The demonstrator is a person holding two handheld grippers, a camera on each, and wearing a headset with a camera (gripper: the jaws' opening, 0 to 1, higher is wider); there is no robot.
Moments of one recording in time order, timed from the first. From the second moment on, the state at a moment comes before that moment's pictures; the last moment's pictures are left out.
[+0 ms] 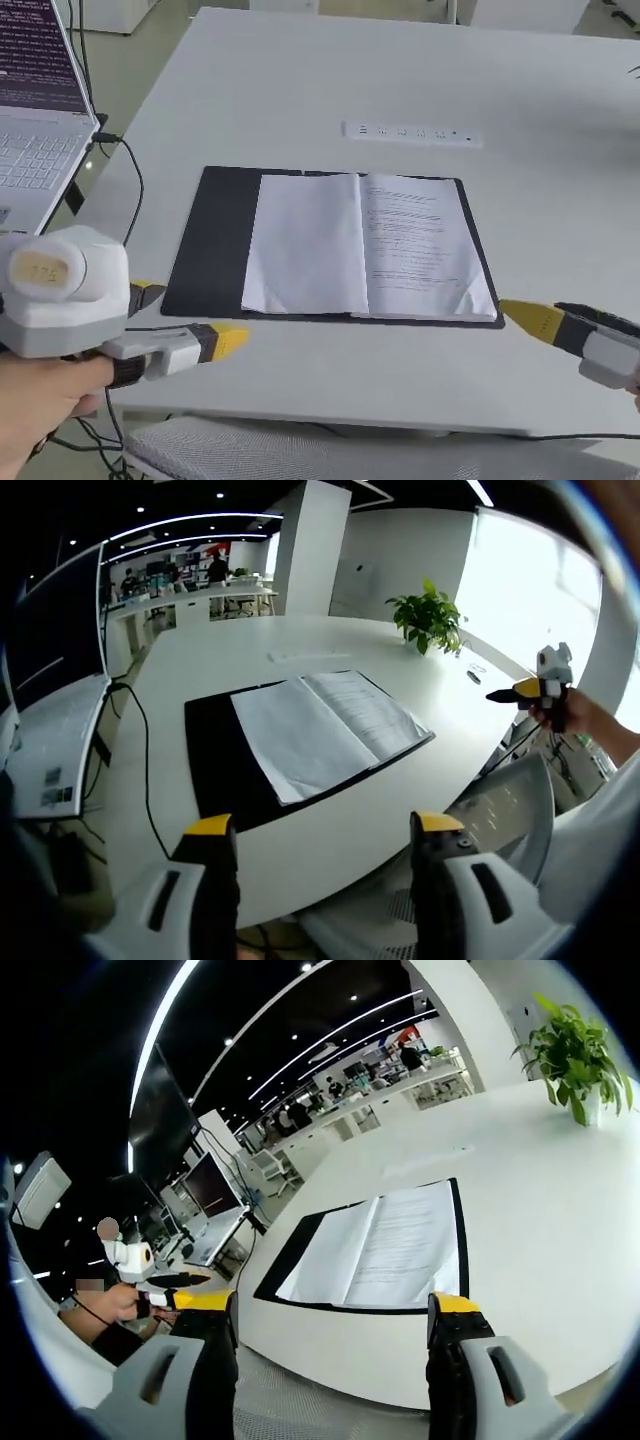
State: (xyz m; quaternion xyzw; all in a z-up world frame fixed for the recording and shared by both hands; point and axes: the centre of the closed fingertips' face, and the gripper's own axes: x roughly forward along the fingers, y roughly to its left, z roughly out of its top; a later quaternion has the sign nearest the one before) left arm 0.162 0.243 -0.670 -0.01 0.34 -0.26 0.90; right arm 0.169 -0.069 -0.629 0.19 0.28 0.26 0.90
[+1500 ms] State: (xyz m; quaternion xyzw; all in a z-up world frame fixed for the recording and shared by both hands) left arm 0.264 0.034 -0.732 0.03 0.31 -0.36 0.88; right arm 0.180 -0.105 -0.679 0.17 0.32 0.24 0.90
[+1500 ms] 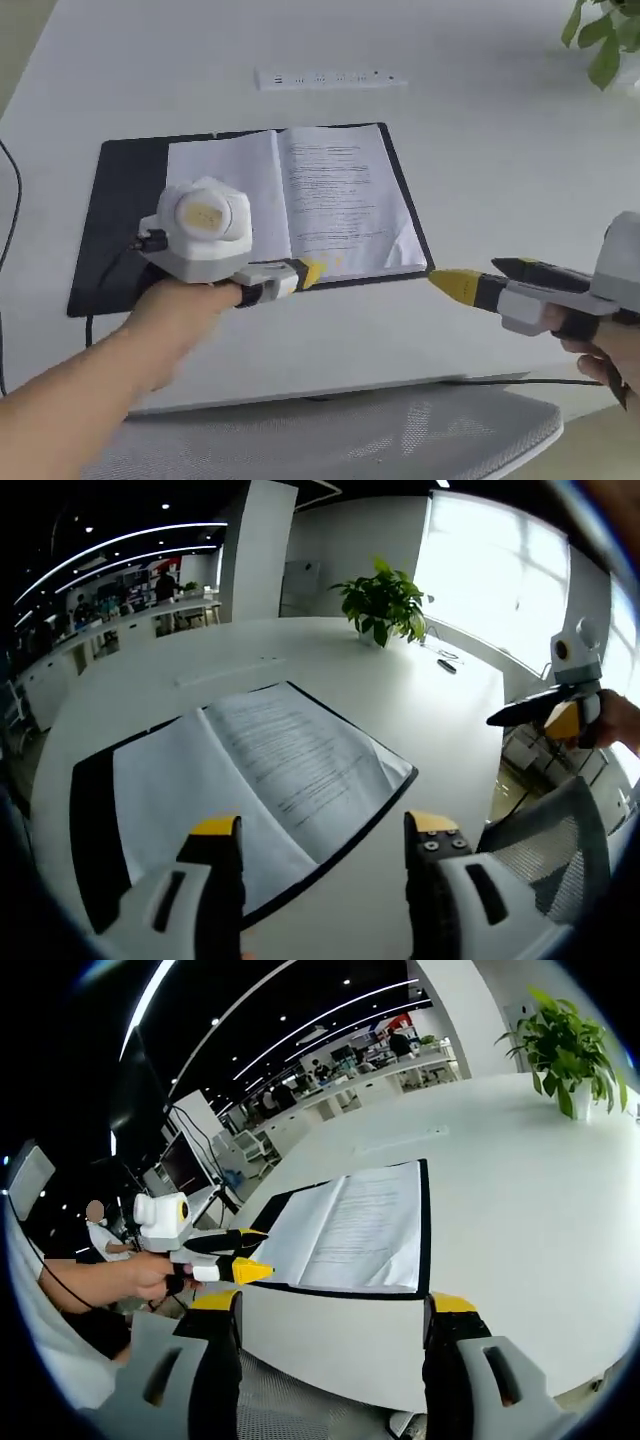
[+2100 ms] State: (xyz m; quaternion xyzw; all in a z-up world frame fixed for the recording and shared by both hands) left arm 0.304 -0.050 -0.802 0.12 0.30 -0.35 0.88; right arm 0.174 -0.090 -0.699 0.24 0.32 0.24 0.89
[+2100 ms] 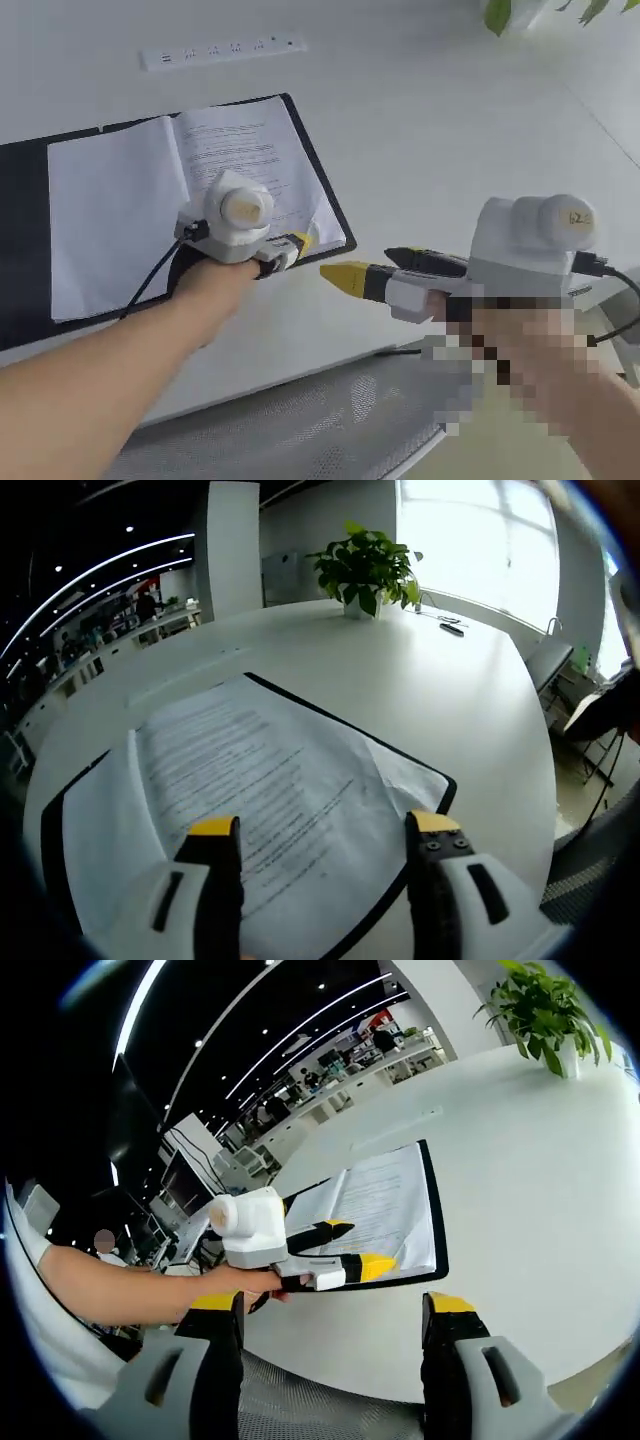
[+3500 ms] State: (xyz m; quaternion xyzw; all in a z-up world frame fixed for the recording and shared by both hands) left arm 0.306 -0.043 -0.803 0.15 0.26 -0.37 0.88; right arm 0.249 -0.099 -0.739 0.33 0.31 0.19 0.87
